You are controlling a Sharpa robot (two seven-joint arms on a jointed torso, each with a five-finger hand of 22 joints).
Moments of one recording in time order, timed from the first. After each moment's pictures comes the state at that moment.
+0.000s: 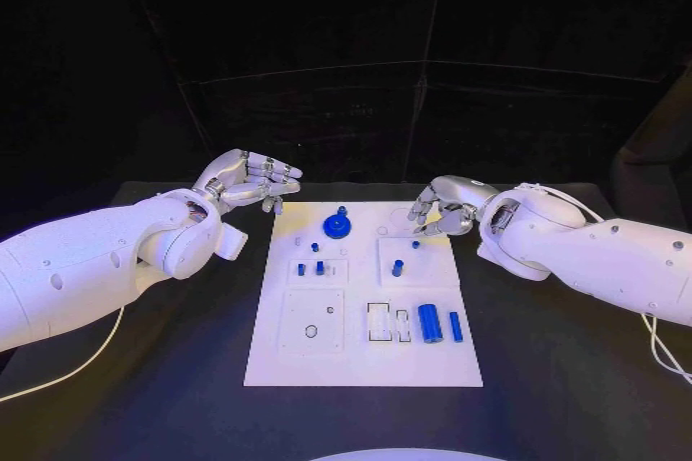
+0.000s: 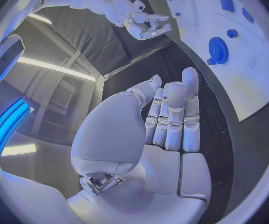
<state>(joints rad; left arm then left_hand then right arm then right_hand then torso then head) 1.25 -0.84 -0.05 1.36 -0.30 -0.21 0.35 1.38 -0.09 0.40 -0.04 0.05 1.00 0.17 0.14 0.07 1.05 0.10 0.34 0.10 1.24 0.02 1.08 0.54 0.18 1.14 0.12 0.72 0.69 1.23 -0.80 -0.04 1.42 -1.45 -0.25 -0.09 1.61 -0.02 -0.08 0.19 0.22 1.01 0.14 0.14 0.07 1.03 0.07 0.31 0.32 1.47 -0.01 1.30 1.18 0.08 1.36 0.09 1.32 1.05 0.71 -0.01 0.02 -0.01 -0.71</state>
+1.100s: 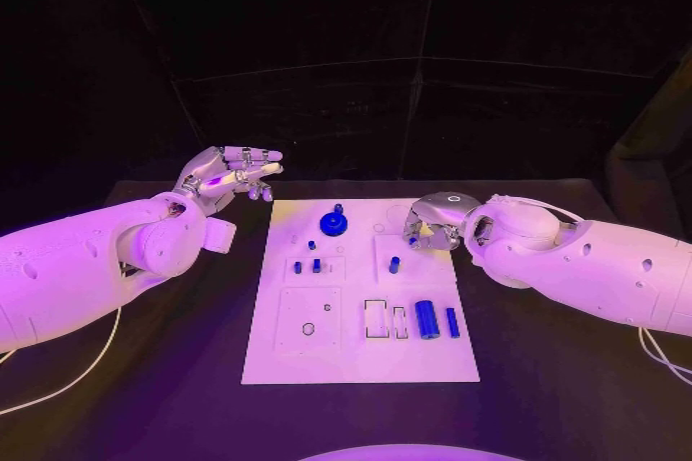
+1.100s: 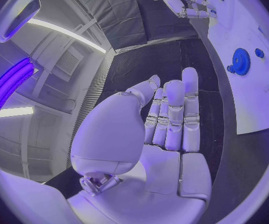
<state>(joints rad) 1.24 -0.86 -0.05 1.34 -0.05 -0.13 0.42 1.37 -0.09 0.40 -0.04 0.05 1.00 0.17 0.15 0.07 1.04 0.10 0.37 0.10 1.22 0.01 1.07 0.51 0.18 1.14 0.12 0.70 0.68 1.20 -0.77 -0.04 1.43 -1.68 -0.14 -0.13 1.65 -0.01 0.10 0.18 0.12 1.08 0.14 0.10 0.07 1.10 0.08 0.22 0.14 1.46 0.00 1.28 1.14 0.08 1.38 0.11 1.34 1.09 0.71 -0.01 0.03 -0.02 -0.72</state>
